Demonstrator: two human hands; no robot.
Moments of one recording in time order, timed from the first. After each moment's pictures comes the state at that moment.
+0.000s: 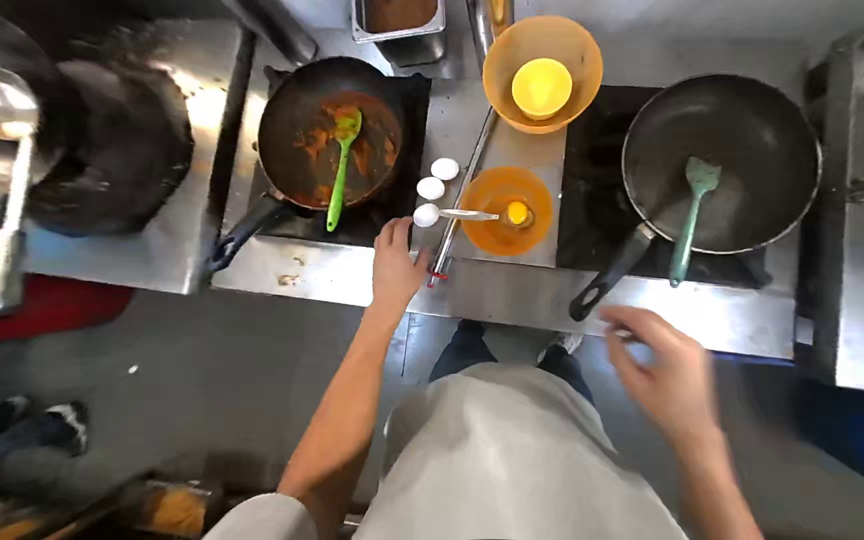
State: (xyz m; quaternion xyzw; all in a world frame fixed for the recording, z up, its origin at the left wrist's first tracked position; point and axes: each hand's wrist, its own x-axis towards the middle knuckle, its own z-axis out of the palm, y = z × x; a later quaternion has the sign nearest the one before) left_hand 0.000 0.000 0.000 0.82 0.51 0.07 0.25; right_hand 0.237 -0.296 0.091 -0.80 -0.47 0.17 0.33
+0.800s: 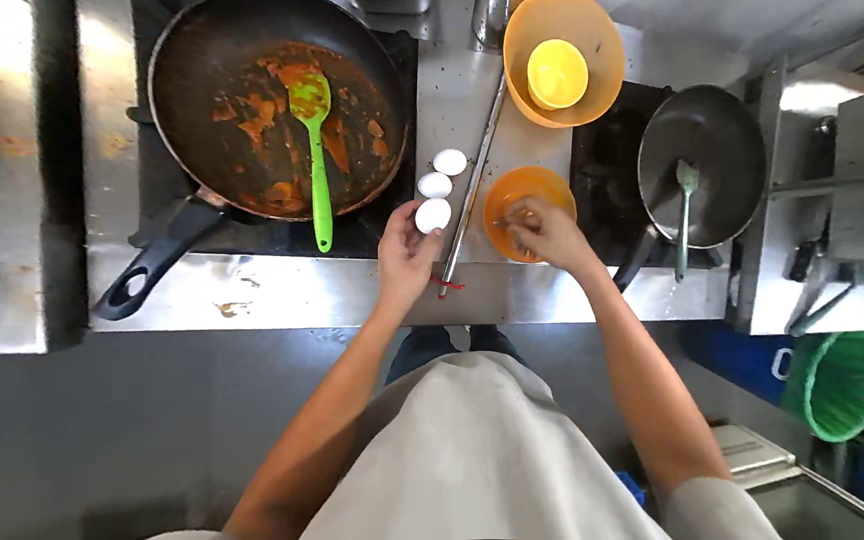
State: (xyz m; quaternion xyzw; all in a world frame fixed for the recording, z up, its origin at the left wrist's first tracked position) left_hand -0.005 0.046 -0.018 0.60 0.39 0.27 0.65; right_hand 0.226 -0.067 0.019 -0.74 -0.44 0.43 0.28
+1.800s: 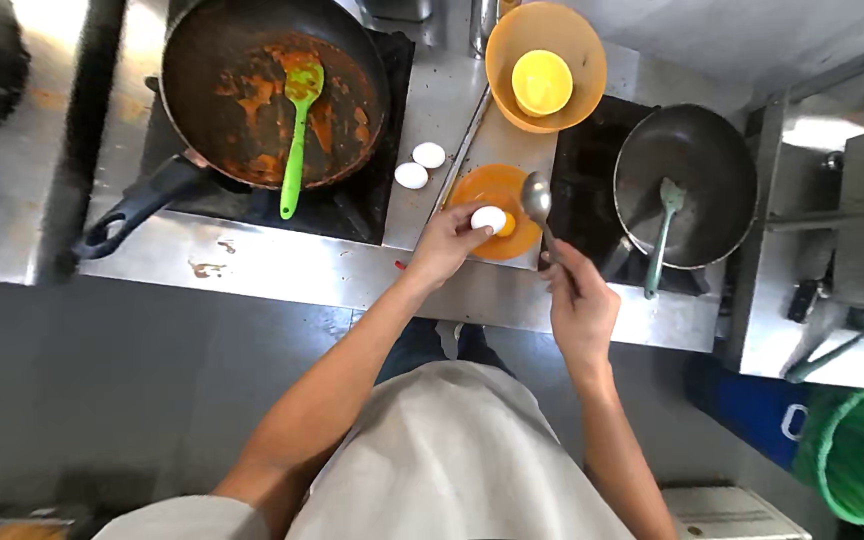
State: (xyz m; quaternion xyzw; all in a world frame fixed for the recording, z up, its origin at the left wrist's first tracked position) left_hand 0.088 -0.006 0.021 0.59 0.38 0.13 0.70; right_hand 0.203 -0.188 0.062 -0.81 -0.41 0.13 0.40
